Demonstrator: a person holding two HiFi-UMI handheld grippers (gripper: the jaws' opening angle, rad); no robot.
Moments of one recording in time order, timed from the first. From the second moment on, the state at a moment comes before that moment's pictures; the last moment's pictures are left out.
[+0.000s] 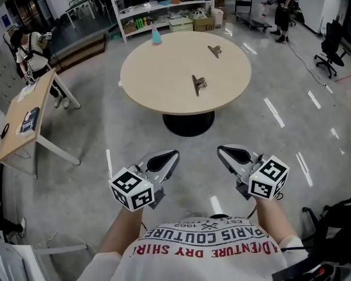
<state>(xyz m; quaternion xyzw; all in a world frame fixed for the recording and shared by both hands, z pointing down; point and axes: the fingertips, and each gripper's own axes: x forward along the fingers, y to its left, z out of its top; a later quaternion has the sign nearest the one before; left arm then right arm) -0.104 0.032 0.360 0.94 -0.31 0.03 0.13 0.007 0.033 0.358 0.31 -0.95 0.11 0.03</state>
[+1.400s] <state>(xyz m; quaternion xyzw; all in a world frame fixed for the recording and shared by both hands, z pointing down) -0.078 -0.297 0.420 0.93 -0.33 0.07 0.17 0.043 -0.323 0.430 0.29 -0.94 0.19 0.03</state>
